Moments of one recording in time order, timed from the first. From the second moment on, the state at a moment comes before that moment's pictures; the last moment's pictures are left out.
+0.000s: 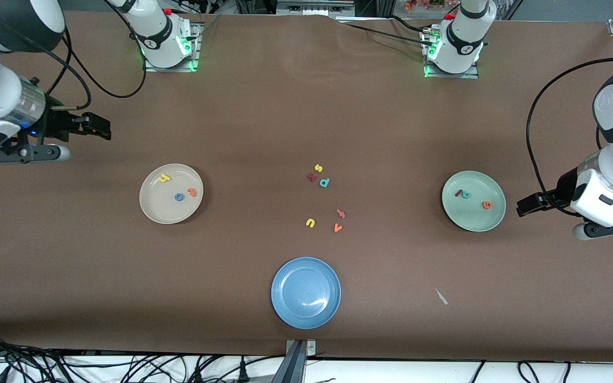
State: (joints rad) left arm 0.04 0.32 -0.05 -1.51 0.01 1.85 -0.22; right arm 0.07 0.06 0.03 -1.66 0.00 1.57 0.04
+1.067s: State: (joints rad) left arm 0.04 0.32 -0.05 -1.51 0.01 1.85 -0.21; right arm 0.08 0.02 0.02 -1.64 0.00 1.55 0.05
